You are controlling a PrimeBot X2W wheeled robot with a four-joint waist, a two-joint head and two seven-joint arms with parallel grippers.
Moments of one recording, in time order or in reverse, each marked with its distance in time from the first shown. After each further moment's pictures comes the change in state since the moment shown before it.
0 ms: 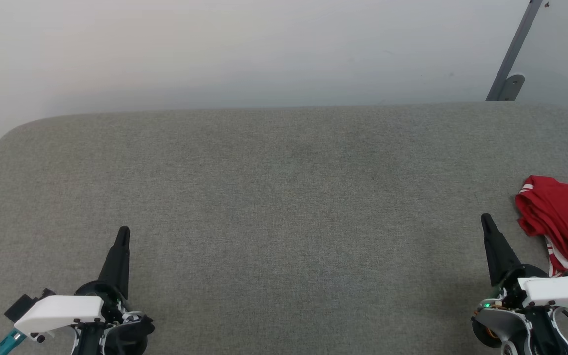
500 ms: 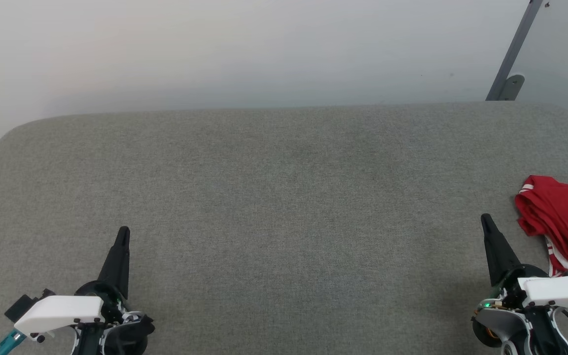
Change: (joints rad) left arm 0.000 -0.002 0.002 0.000 0.002 0.000 0.003; right arm 0.000 0.000 0.000 0.000 0.000 0.000 0.000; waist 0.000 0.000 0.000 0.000
